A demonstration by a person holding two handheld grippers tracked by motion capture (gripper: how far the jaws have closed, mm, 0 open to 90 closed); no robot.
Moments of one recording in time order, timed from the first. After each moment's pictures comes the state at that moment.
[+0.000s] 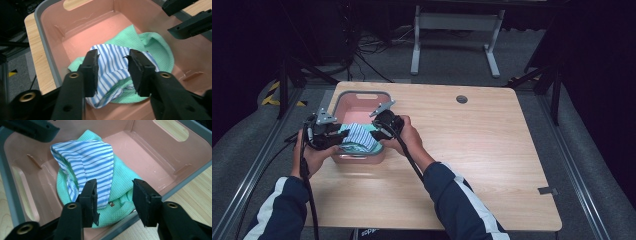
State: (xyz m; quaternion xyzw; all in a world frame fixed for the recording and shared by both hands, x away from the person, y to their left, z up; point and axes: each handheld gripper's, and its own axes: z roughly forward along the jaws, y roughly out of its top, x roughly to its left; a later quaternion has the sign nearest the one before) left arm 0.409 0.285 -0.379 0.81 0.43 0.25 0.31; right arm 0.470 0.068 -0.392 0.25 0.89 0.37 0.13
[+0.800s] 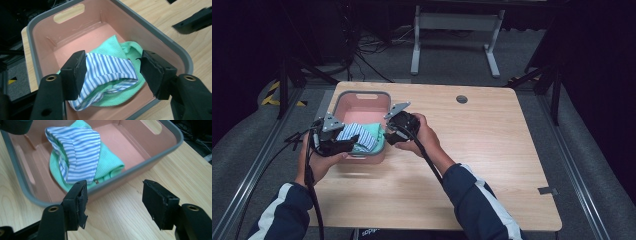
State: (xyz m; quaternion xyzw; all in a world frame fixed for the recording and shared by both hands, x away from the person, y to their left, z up) left arm 0.385 0.258 -0.366 0.81 0.41 0.26 0.33; right arm 0.454 0.024 -0.374 0.23 0.89 0.35 0.17
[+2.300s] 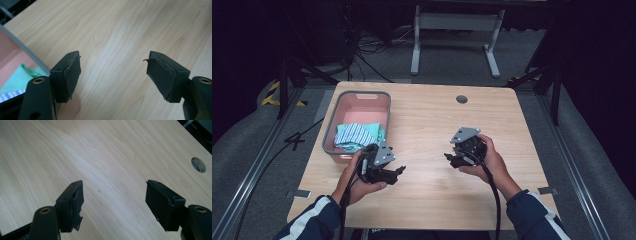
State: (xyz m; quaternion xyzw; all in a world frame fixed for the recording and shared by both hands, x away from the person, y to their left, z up) left arm 0.336 0.141 -0.394 0.88 0.25 0.20 0.34; right arm 0.392 -0.149 -0.391 0.26 0.89 0.29 0.23
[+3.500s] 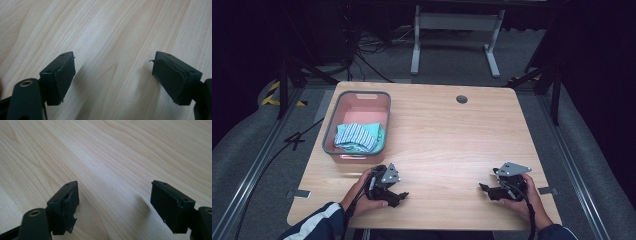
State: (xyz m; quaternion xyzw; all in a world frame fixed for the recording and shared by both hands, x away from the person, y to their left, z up) left arm 0.329 0.142 -0.476 0.91 0.23 0.10 0.33; right arm 0.331 -0.275 -0.478 0.36 0.85 0.34 0.18
